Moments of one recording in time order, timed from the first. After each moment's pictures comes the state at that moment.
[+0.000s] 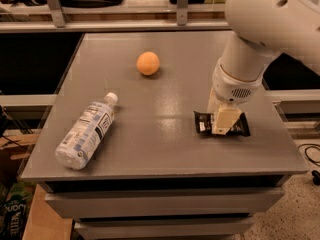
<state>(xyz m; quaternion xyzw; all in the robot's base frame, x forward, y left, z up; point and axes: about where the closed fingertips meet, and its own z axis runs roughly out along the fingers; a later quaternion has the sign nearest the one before) 0.483 -0.141 0.843 -0.70 0.71 0.01 0.07</state>
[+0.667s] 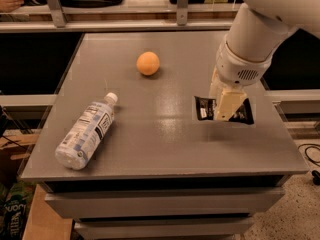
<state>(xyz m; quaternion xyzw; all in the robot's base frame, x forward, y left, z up) 0.493 -0.137 0.892 -0.70 0.70 -0.02 0.11</state>
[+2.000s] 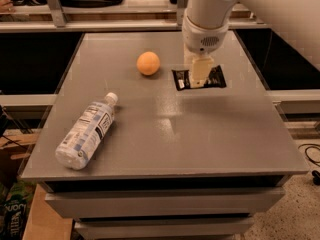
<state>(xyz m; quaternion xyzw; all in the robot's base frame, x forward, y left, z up) 0.580 -0.091 0.911 -0.75 0.65 -0.07 0.10</state>
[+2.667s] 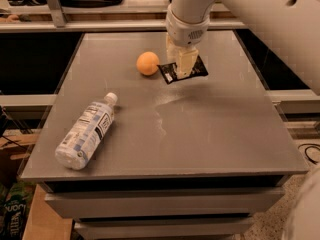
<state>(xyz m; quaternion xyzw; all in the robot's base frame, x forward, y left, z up) 0.625 -0.053 0.906 -0.82 0.55 -0.07 0.13</state>
